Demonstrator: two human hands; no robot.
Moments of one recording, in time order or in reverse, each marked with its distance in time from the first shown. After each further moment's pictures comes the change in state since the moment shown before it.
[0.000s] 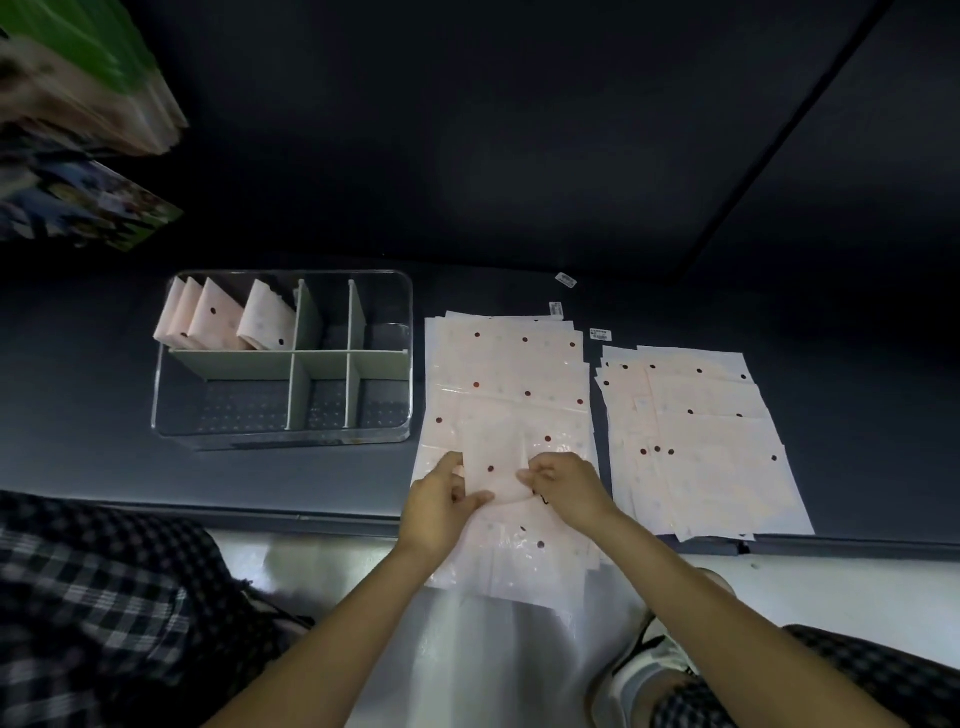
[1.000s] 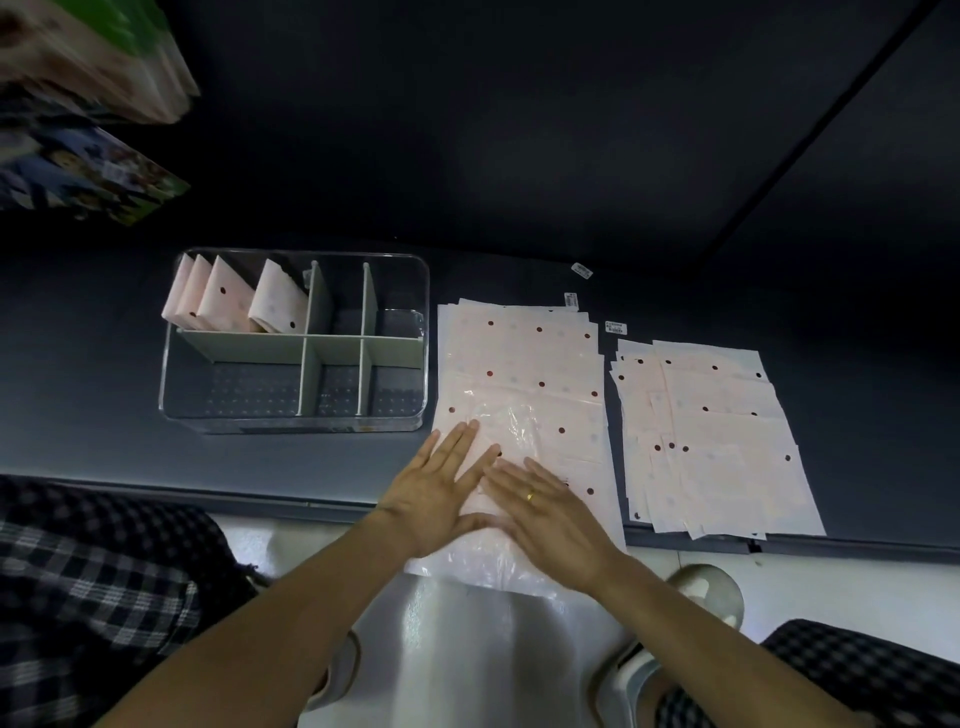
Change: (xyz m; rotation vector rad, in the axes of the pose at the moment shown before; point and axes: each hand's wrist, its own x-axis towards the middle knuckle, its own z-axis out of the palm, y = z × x) left_hand 0.021 -0.030 -0.027 1.156 -0.368 0.539; right_hand -0.027 0.010 0.040 -0.658 0.245 -0.821
